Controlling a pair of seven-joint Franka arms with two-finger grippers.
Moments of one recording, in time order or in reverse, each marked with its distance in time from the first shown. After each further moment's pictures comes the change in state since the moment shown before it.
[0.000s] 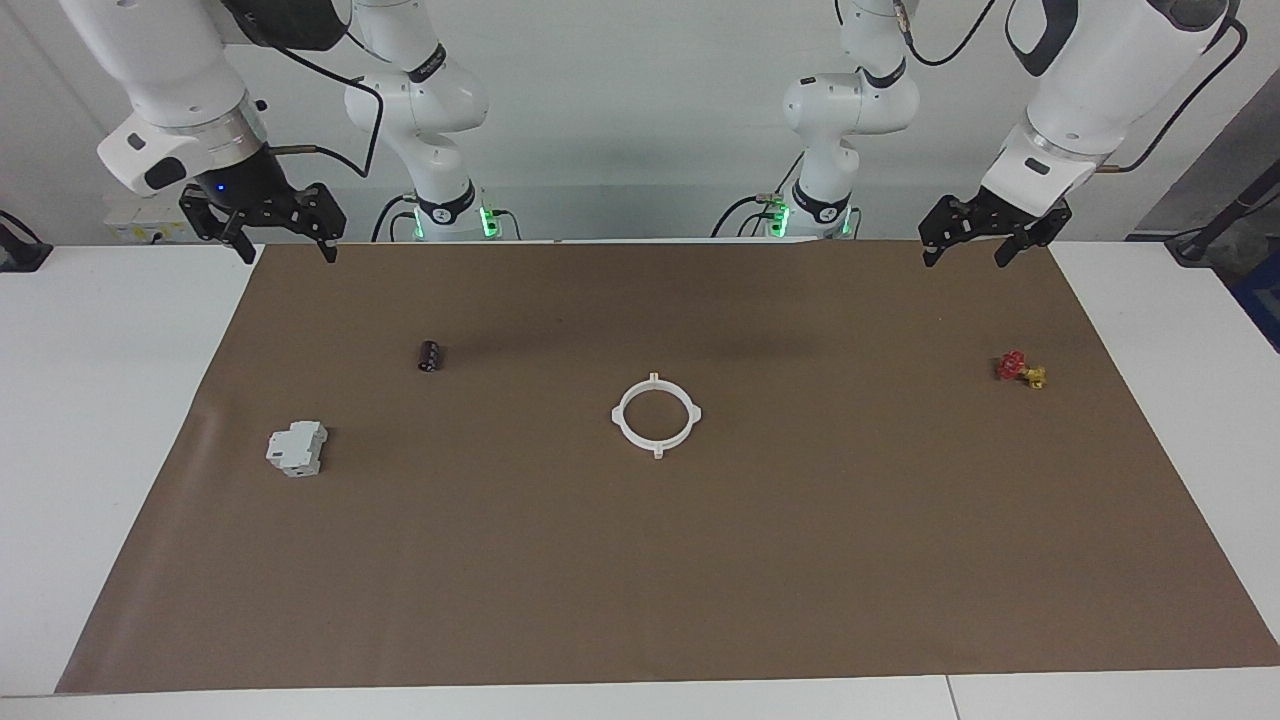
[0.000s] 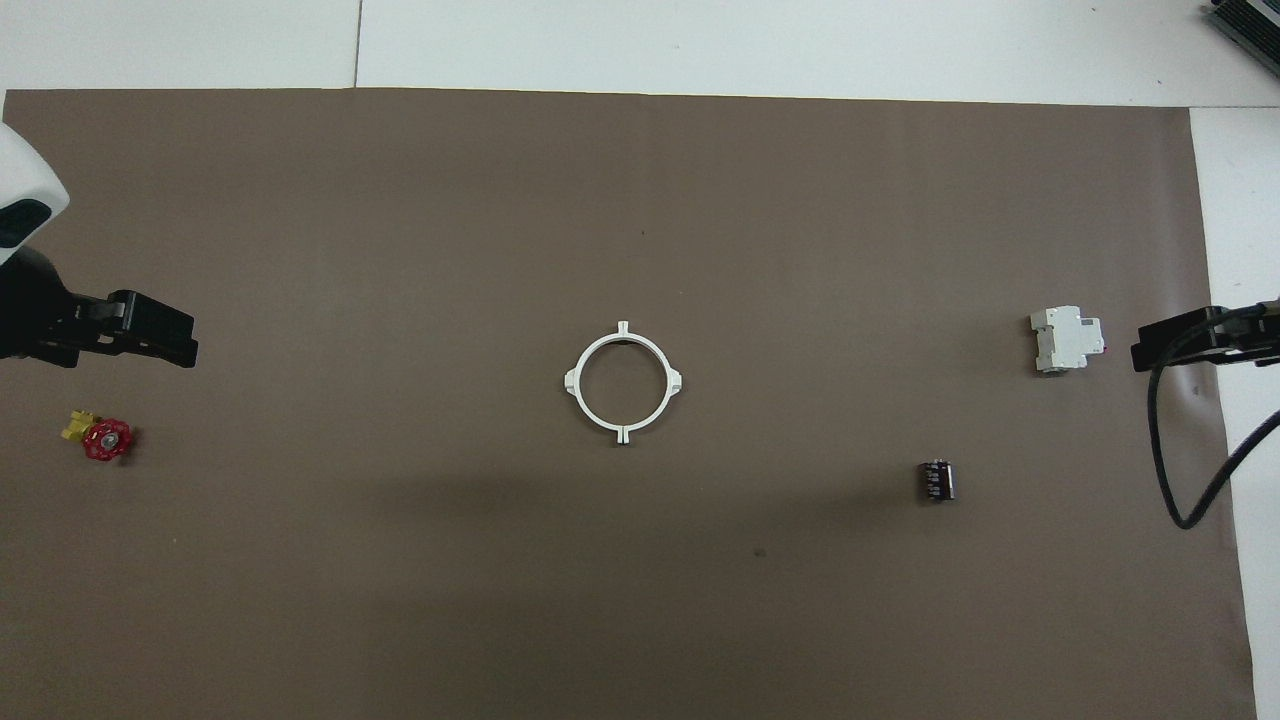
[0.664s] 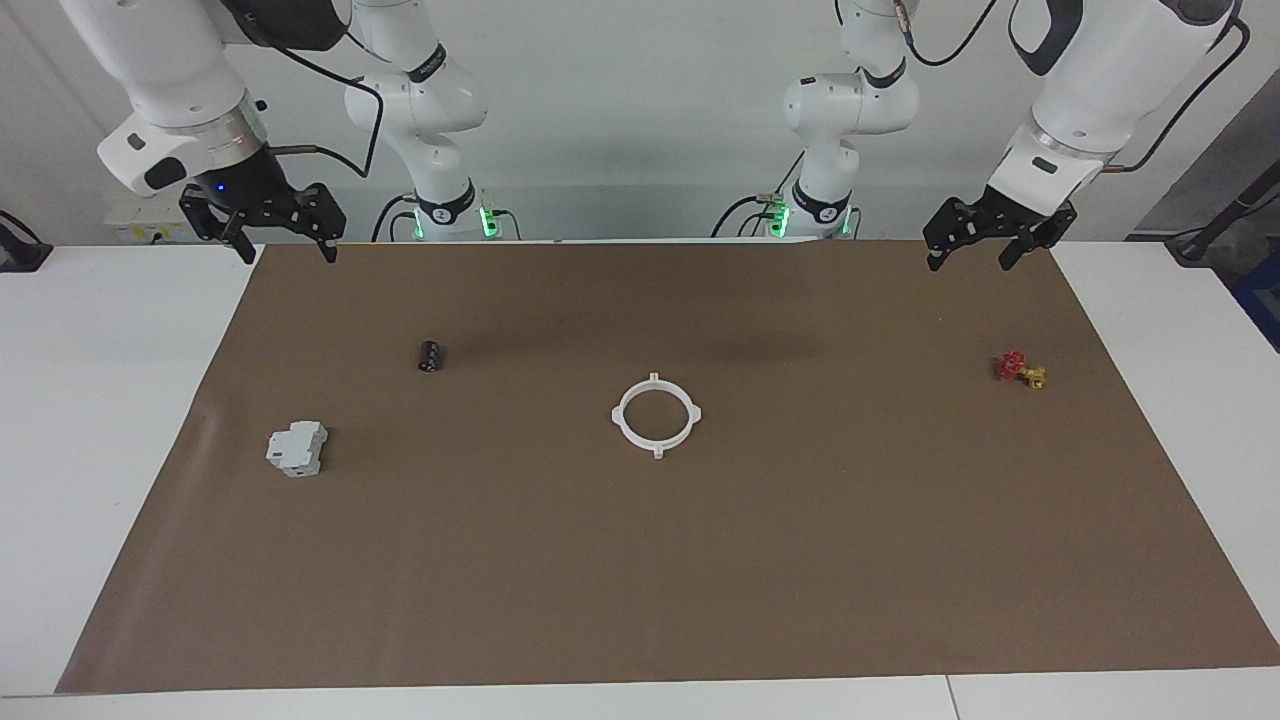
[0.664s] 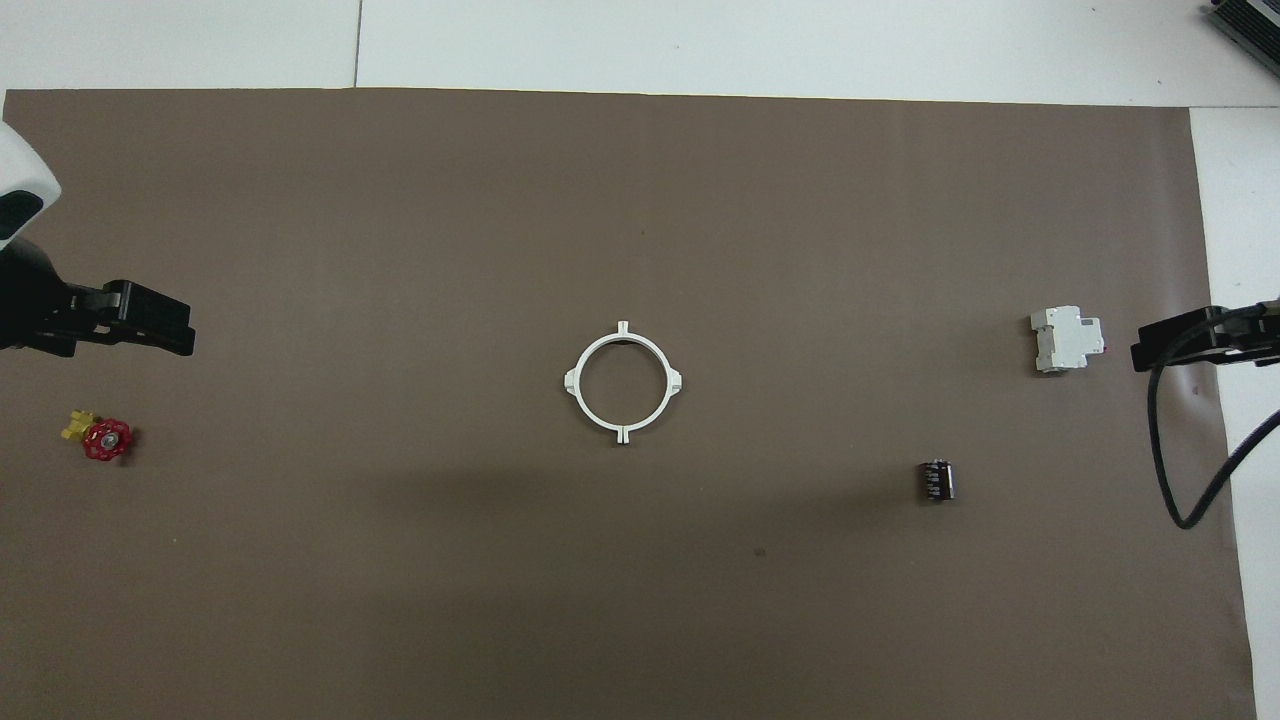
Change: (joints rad) left arm 0.001 -0.001 0.003 -0.001 0.000 0.047 -0.004; right arm 0.000 0.000 0.000 0.000 0.000 0.000 0.000
